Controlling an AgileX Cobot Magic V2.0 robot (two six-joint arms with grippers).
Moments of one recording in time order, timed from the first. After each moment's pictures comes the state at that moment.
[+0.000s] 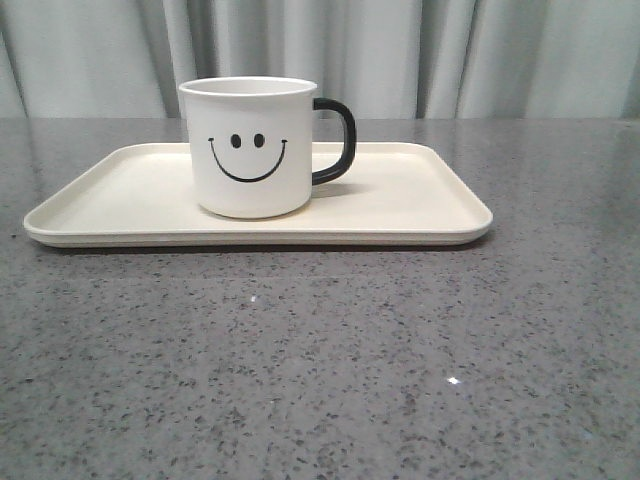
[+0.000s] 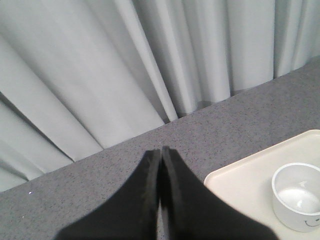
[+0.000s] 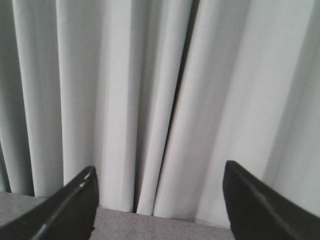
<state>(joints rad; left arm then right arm) -0.42 1.16 -1.97 0.26 1.28 0.03 0.12 0.98 -1.39 0.08 0.43 -0.10</state>
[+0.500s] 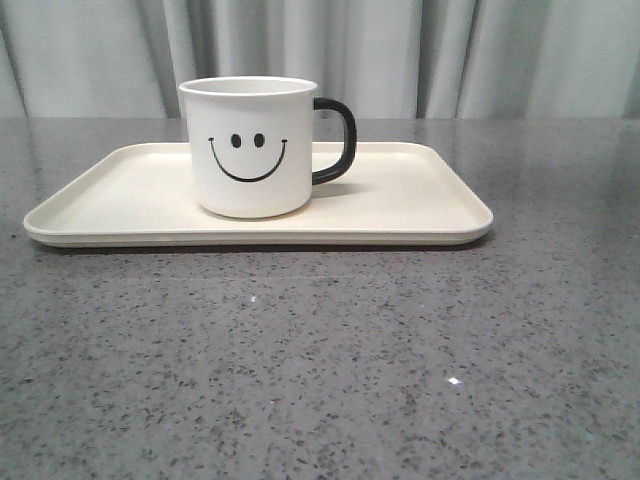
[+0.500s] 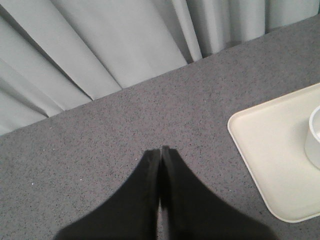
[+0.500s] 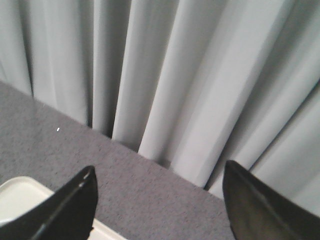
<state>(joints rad) -0.42 1.04 -1.67 0.37 1.28 -0.05 0.41 1.32 -1.67 0.08 0.65 -0.25</state>
